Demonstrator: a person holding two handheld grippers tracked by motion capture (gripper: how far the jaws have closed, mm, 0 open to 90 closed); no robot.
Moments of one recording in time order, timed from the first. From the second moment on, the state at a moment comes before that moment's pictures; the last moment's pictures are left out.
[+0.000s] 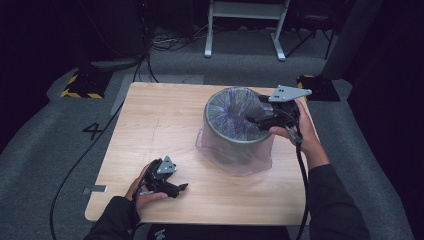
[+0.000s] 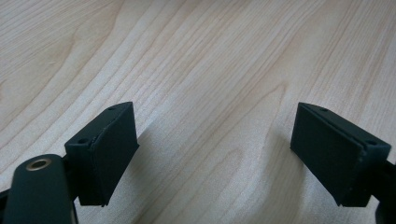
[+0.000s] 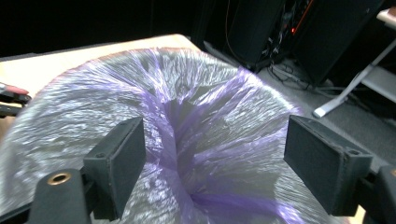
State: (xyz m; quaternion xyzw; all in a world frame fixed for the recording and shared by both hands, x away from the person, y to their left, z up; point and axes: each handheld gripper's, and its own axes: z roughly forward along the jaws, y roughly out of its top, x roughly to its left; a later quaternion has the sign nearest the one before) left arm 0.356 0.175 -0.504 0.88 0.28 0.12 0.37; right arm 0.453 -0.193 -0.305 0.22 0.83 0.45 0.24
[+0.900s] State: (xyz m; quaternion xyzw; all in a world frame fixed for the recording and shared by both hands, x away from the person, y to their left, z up) left arm 0.356 0.175 -0.504 0.88 0.28 0.12 0.37; right arm 0.470 -0.168 -0.330 0.20 0.89 0.35 0.20
